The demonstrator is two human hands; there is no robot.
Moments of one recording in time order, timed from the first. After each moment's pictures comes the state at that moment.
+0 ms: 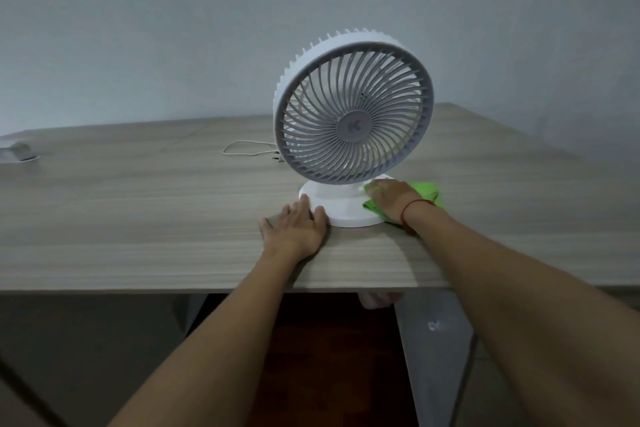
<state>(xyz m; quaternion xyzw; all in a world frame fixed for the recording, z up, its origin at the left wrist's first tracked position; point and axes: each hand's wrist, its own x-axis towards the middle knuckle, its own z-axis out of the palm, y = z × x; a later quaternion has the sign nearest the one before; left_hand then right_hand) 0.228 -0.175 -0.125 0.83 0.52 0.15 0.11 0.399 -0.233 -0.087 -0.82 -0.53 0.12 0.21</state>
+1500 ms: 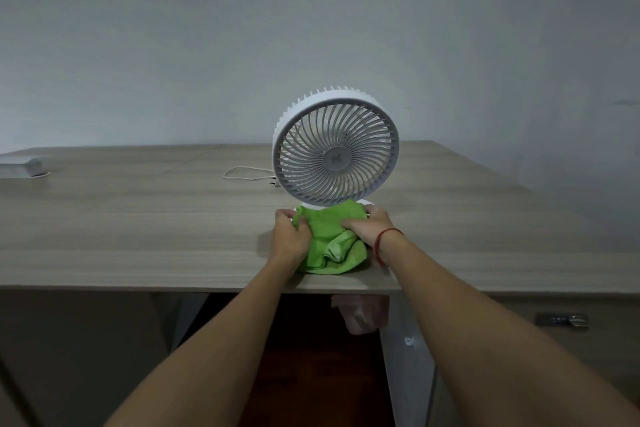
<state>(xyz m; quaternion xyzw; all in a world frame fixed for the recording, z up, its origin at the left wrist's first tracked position) 0.227 -0.229 -0.099 0.64 0.48 0.46 0.39 0.354 -0.288 -0.077 -0.68 -0.36 0.31 0.56</state>
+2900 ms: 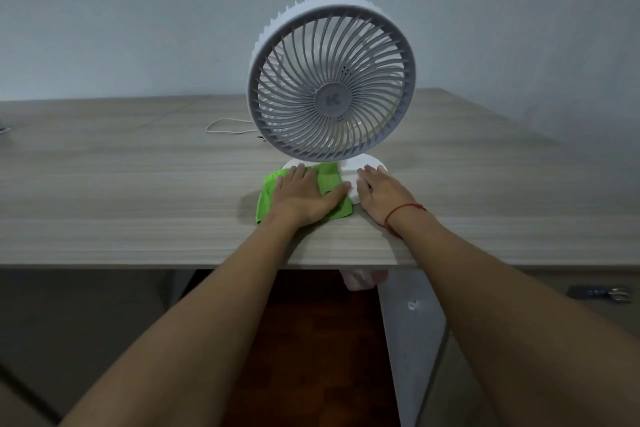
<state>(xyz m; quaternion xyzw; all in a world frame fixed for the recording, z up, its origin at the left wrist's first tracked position) 0.269 -0.169 -0.123 0.87 0.46 0.16 0.06 0.401 -0.255 -0.119 -0.79 -0.57 0.04 0.24</state>
